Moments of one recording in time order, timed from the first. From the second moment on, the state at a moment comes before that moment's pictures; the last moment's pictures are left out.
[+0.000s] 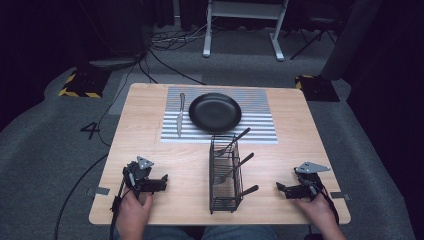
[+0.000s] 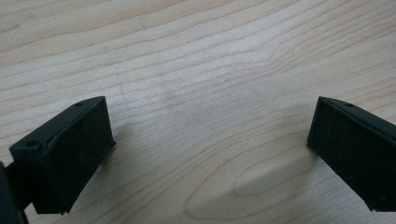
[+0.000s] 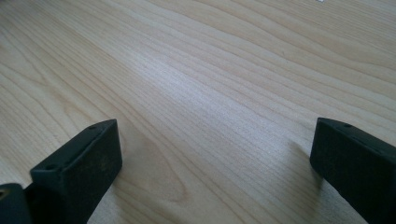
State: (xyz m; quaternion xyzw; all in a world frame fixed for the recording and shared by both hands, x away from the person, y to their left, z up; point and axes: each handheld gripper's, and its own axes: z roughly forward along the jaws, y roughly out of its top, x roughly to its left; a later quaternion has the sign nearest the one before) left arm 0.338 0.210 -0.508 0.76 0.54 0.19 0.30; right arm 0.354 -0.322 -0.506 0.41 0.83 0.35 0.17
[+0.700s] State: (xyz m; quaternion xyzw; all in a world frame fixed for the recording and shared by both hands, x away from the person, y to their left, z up) left arm 0.338 0.210 -0.508 0.76 0.54 0.19 0.30; right arm 0.343 -0.332 -0.500 0.40 0.82 0.37 0.17
